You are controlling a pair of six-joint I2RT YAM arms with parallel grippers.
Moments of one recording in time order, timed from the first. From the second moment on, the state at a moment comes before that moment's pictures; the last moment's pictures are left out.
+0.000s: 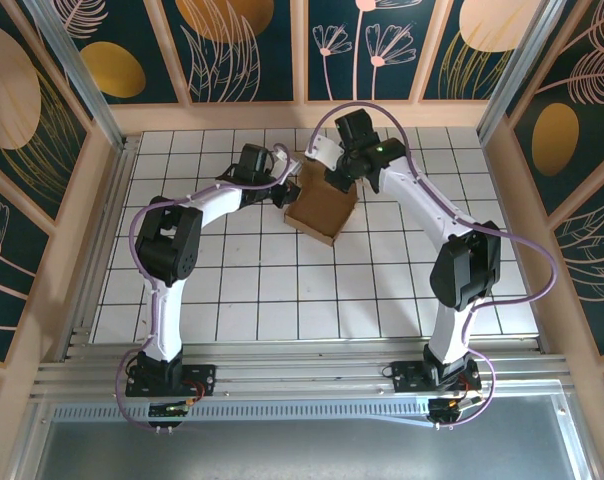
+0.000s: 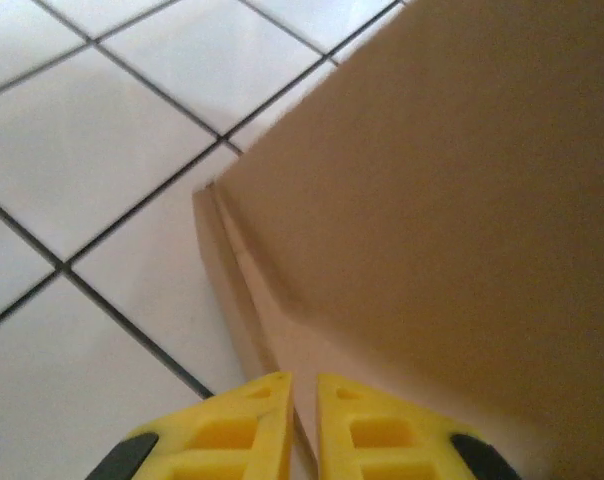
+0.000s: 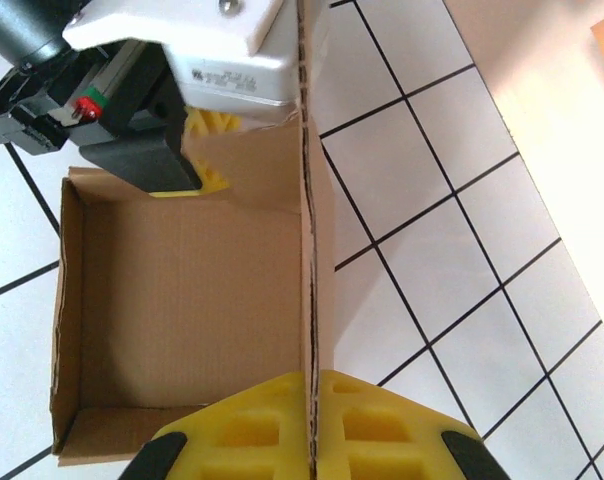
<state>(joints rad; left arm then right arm) -0.40 2.16 1.51 -0.11 0.51 0.18 0.51 1.85 1.76 -0.78 -0.05 -0.68</state>
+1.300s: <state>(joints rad) -0.42 1.31 0.85 0.22 0.22 -0.29 0.61 1.77 1.59 -0.62 -0.01 -0.69</state>
